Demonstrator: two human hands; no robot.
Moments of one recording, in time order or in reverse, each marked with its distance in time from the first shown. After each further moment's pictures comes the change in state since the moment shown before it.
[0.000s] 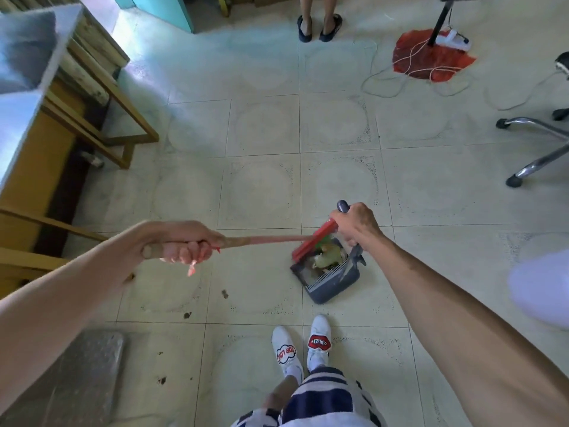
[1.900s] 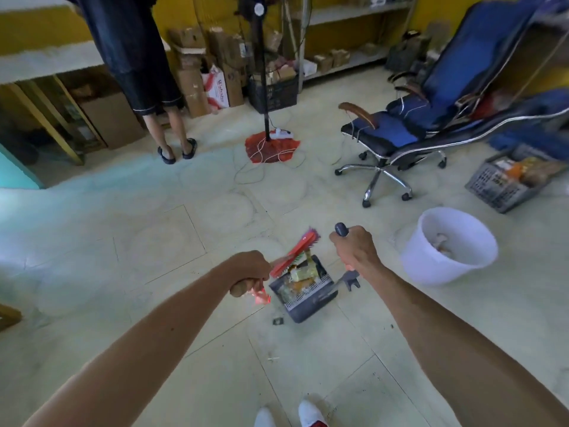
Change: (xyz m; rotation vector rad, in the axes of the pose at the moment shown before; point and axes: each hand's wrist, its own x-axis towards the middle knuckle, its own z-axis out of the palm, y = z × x) left_hand 0.009 0.161 0.186 1.240 0.419 0.490; right_hand -0.097 0.014 -0.126 0.264 0.668 0.070
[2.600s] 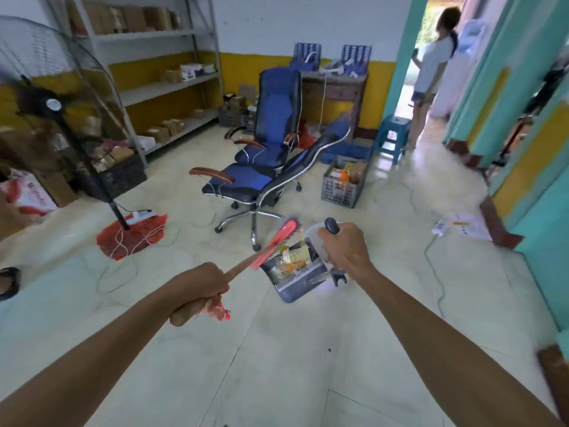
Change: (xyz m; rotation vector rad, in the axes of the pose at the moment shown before) left_hand 0.043 0.195 -0.066 0.160 -0.058 0.393; right_hand 0.012 0.037 -0.189 0.147 0.664 0.080
